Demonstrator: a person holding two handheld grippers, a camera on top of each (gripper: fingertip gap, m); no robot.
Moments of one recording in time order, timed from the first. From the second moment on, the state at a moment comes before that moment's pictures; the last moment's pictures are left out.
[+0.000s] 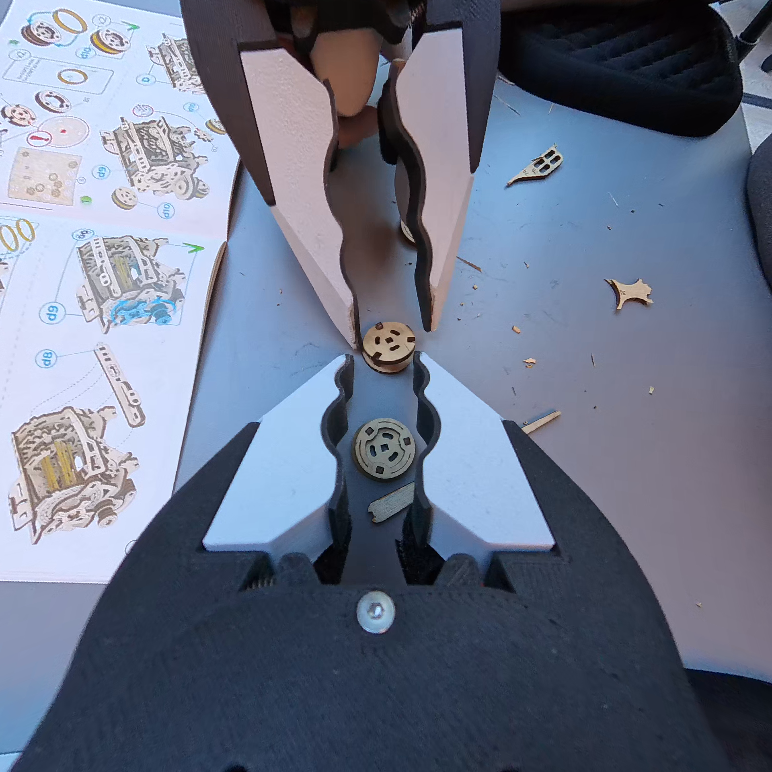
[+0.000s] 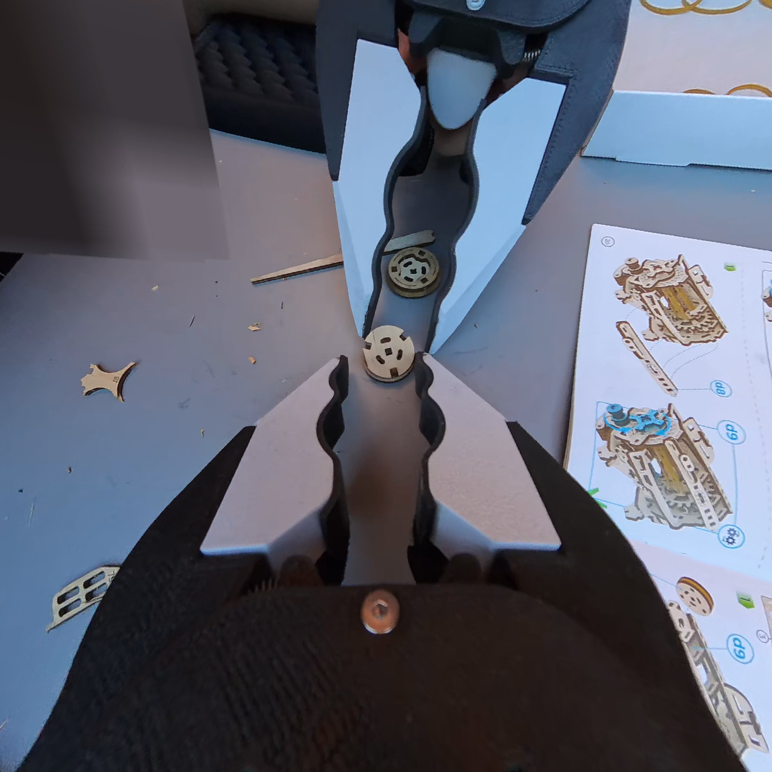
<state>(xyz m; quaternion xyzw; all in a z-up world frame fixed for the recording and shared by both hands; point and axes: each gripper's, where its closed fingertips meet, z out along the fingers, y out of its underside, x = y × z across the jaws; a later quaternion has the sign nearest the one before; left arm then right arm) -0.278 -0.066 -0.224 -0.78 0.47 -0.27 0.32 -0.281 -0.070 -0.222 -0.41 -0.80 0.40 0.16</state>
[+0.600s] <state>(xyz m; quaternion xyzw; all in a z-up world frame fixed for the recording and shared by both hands) -0.275 -0.065 -0.212 -0.76 0.47 -0.29 0.34 -0.273 -0.076 -0.211 -0.32 -0.84 0.38 0.24</state>
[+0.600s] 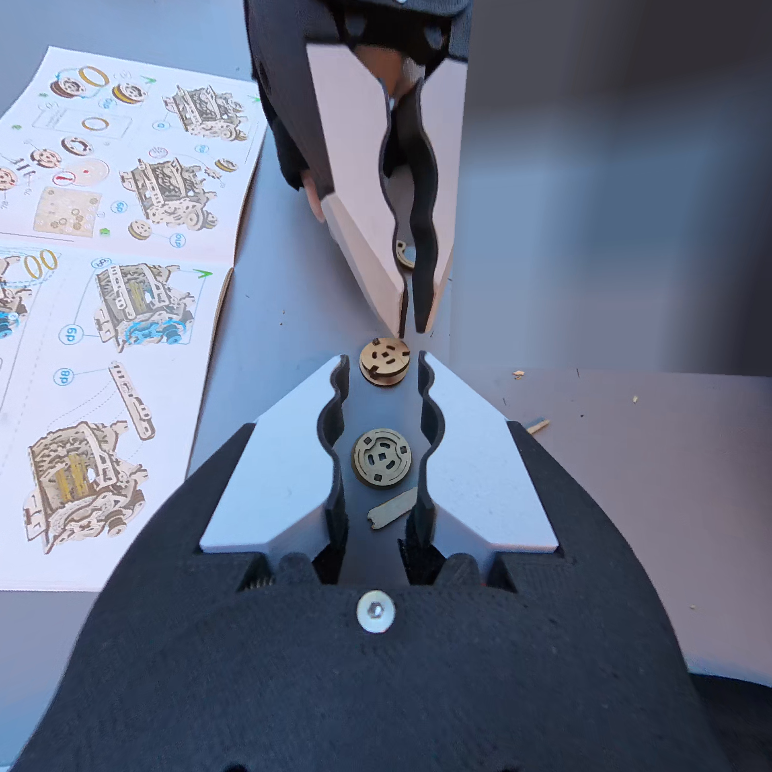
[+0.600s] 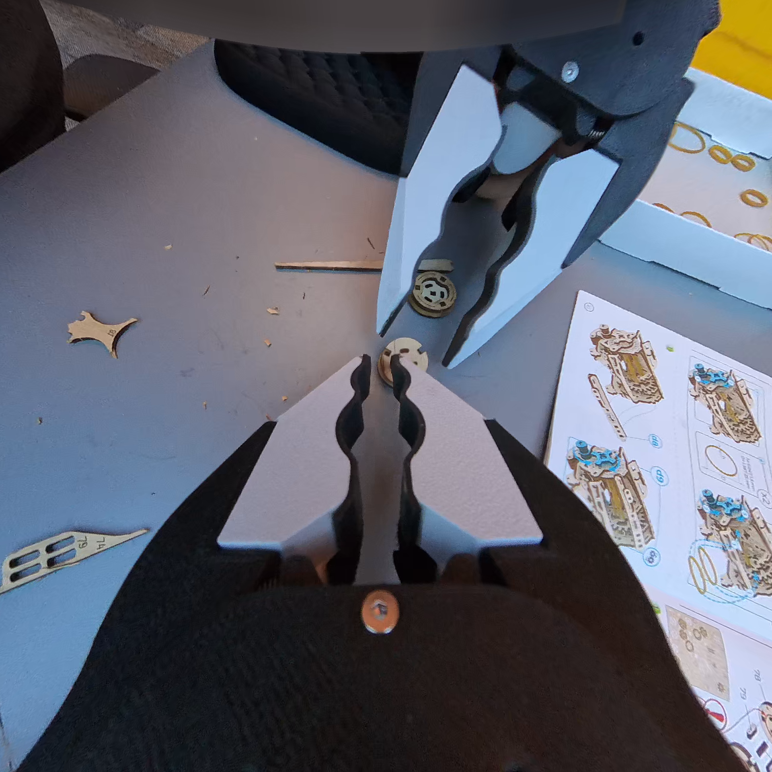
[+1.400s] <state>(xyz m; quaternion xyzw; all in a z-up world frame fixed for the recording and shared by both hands) -0.273 -0.065 -0.223 -0.76 0.50 -0.24 0.34 -0.276 -0.079 -0.217 -0.28 -0.86 0.33 0.27</state>
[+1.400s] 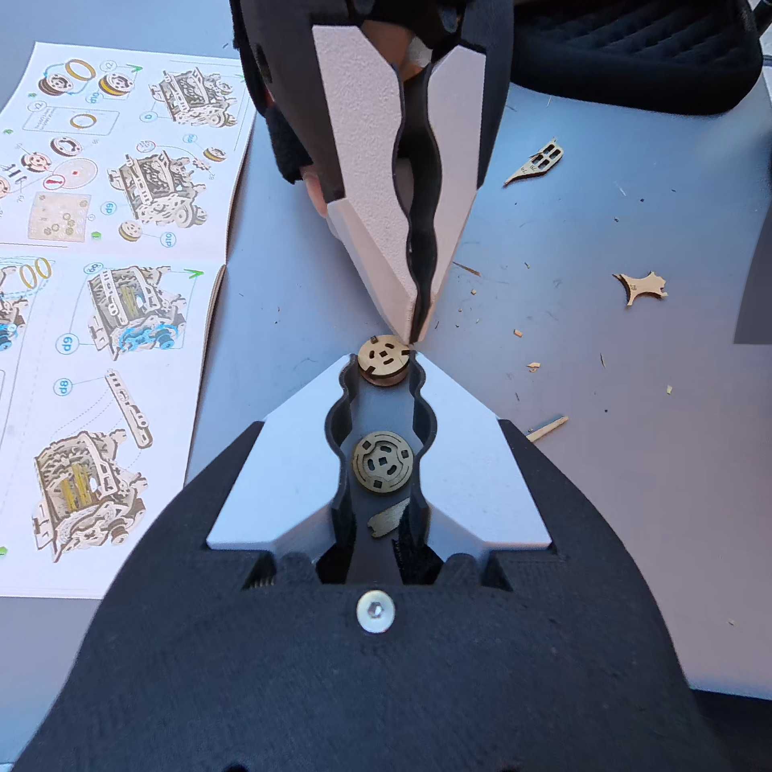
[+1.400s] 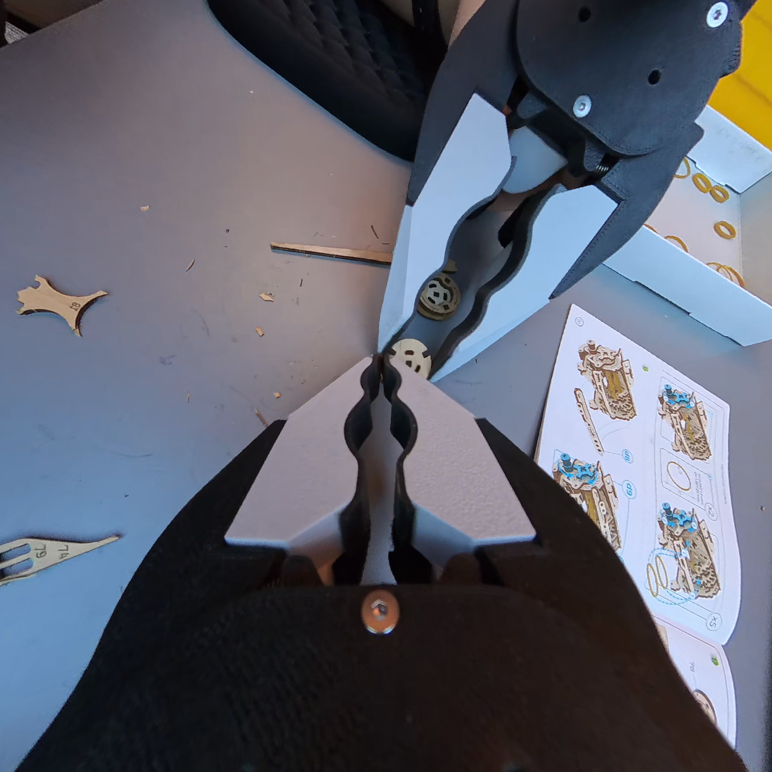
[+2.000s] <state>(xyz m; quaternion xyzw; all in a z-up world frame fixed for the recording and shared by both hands) -0.273 -0.064 -0.222 -0.77 0.48 -0.26 0.34 -0.258 -0.071 -0.223 -0.39 -0.82 0.40 0.12</state>
